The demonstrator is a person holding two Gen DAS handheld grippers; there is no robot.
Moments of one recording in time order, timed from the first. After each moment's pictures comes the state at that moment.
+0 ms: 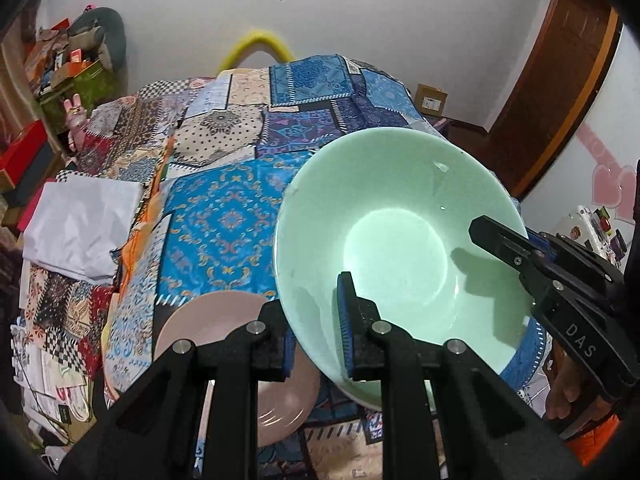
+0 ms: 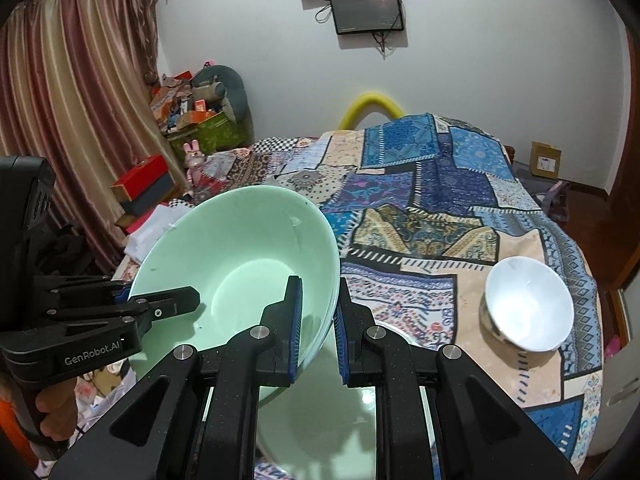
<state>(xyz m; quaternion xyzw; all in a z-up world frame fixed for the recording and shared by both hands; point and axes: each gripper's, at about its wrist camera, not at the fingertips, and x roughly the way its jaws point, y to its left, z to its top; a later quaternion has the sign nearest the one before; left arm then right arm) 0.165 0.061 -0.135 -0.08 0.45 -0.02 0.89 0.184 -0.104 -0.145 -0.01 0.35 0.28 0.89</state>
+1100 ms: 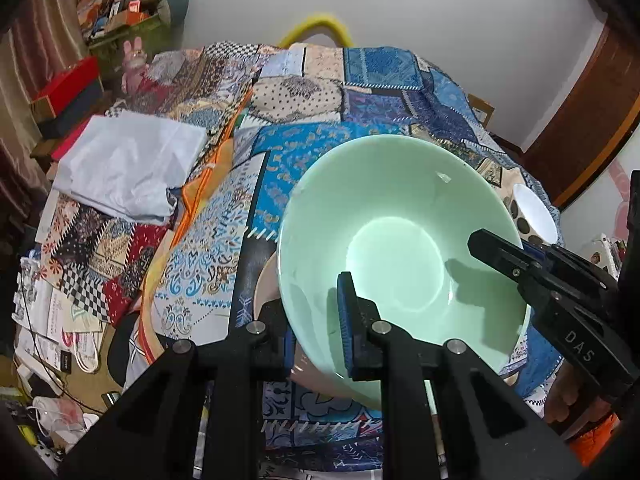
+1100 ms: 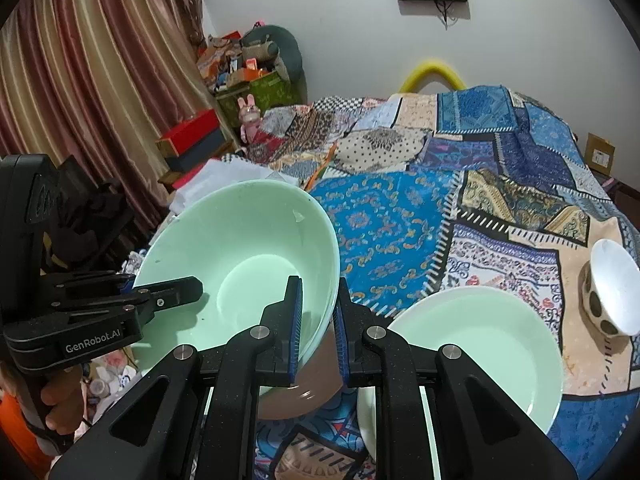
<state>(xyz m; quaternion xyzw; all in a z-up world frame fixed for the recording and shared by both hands) 0.106 0.161 -0.180 -0.14 0.47 0.05 0.87 0.154 -0.015 -0.184 -0.03 0.39 0.36 0.85</state>
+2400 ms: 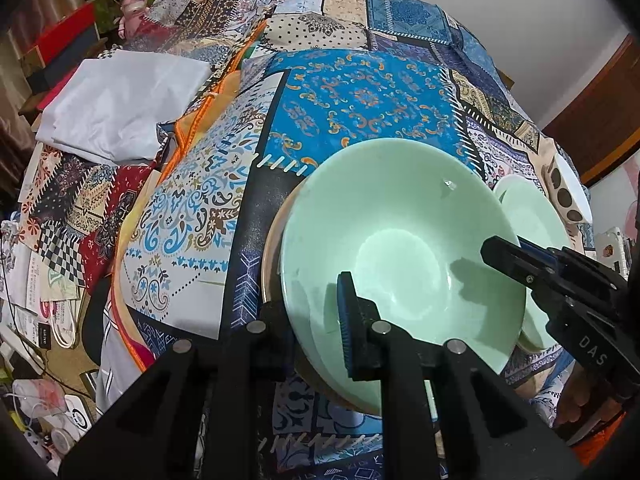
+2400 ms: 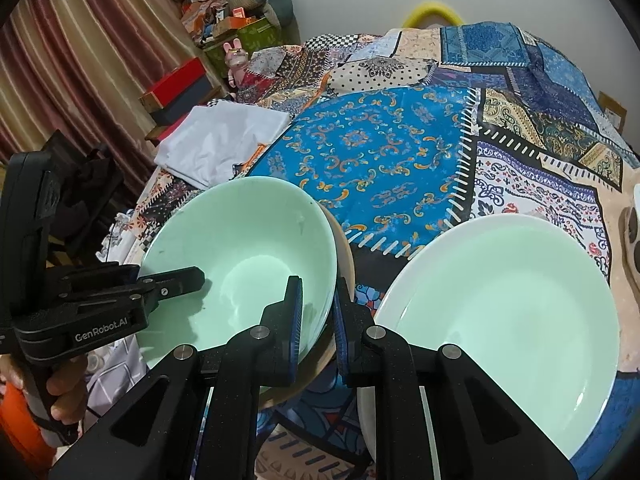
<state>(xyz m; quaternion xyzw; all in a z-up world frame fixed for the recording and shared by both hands) 0.123 0.179 -0.263 -0.16 0.53 0.05 0.83 0.164 0.001 -0.245 -0.04 0.48 0.35 0.80</state>
